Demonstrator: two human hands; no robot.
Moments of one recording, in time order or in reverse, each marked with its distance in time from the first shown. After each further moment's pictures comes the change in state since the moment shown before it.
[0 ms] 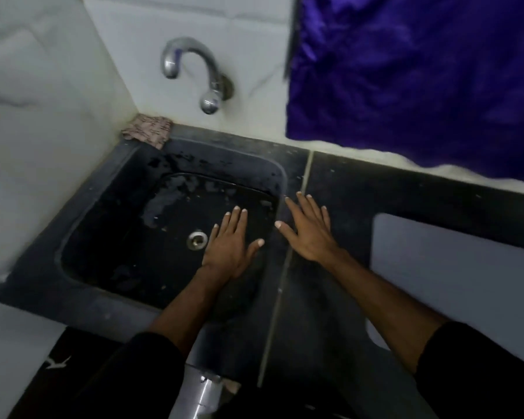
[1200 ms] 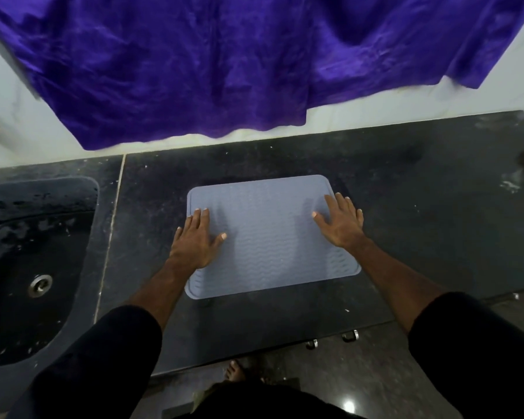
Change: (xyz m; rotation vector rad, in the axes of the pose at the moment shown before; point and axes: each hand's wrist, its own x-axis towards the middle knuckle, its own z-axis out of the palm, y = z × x) left_hand -0.015 0.295 0.095 0.028 -0.183 0.235; right_hand -0.290 0.358 -0.122 0.072 0.167 0.691
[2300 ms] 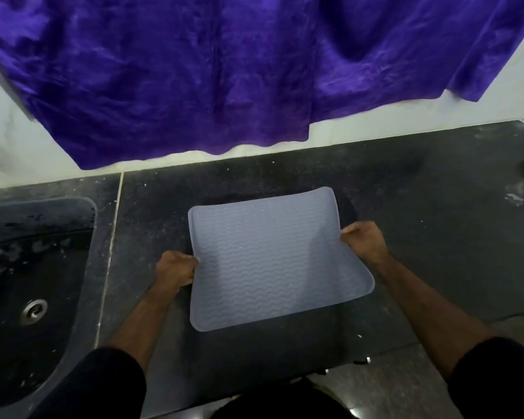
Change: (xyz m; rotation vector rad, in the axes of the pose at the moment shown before) left_hand 0.016 -0.029 -0.016 -0.861 0.007 -0.630; right_hand -0.002 -0.003 -0.037 0.467 0.049 0.339
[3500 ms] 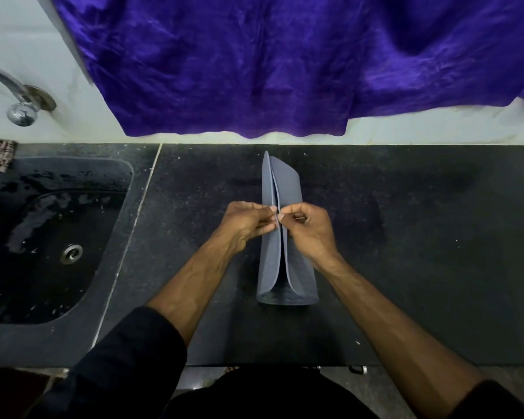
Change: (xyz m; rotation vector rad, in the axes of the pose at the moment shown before) left_hand -0.106 0.092 0.061 -0.523 -0.288 0.107; right_hand -0.095 -0.103 0.056 0.452 -0.276 -0.397
